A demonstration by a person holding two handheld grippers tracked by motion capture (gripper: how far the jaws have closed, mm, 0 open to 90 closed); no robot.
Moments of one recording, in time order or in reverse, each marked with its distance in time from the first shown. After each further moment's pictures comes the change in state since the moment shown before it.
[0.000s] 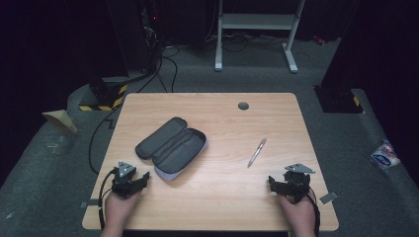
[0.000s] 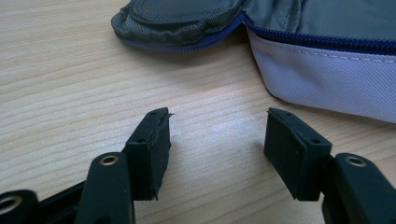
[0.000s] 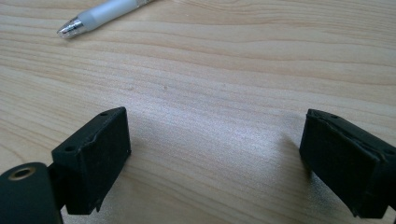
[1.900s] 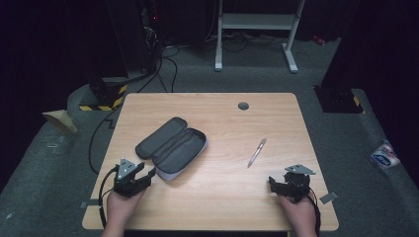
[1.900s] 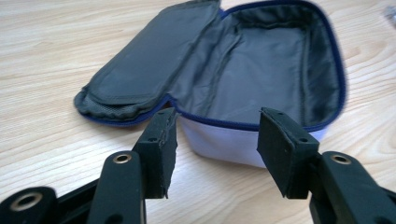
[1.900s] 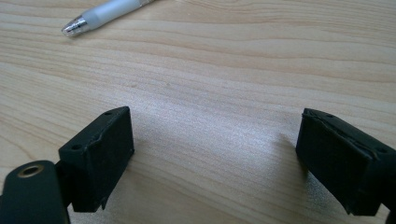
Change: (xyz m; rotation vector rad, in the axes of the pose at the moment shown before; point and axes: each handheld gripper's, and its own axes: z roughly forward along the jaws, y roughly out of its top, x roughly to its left) left arm -0.031 0.029 -0.040 -0.148 -0.128 0.039; right arm 0.001 -0.002 -0.003 -0.005 0.002 0.004
